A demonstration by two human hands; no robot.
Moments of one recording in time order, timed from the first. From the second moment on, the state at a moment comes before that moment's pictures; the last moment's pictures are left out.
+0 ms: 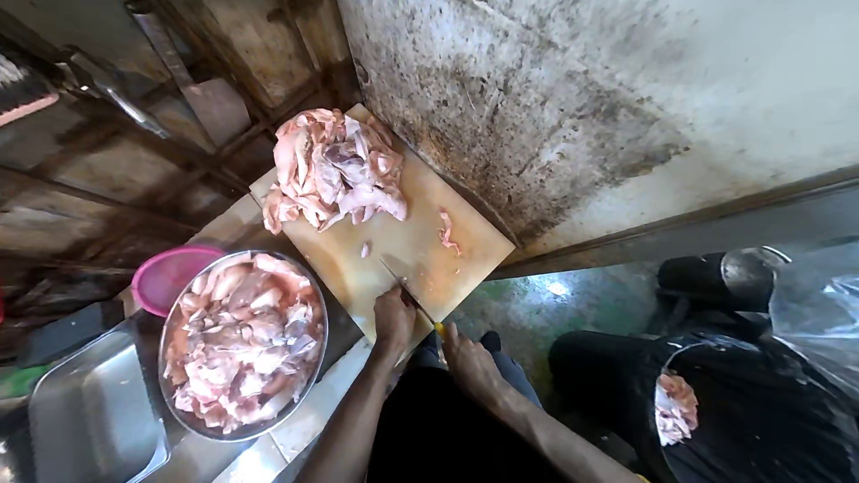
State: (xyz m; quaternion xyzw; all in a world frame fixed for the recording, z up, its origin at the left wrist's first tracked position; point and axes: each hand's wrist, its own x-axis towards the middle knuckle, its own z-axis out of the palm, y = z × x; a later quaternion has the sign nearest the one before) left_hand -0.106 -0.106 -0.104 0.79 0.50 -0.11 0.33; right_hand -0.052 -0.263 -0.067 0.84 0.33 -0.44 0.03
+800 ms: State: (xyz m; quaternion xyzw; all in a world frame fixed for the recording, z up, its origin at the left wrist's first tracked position) left_hand -0.170 -0.067 -0.090 0.79 0.53 -0.09 0.30; right_hand -0.011 -0.295 -0.084 0.83 0.33 -0.45 -0.03
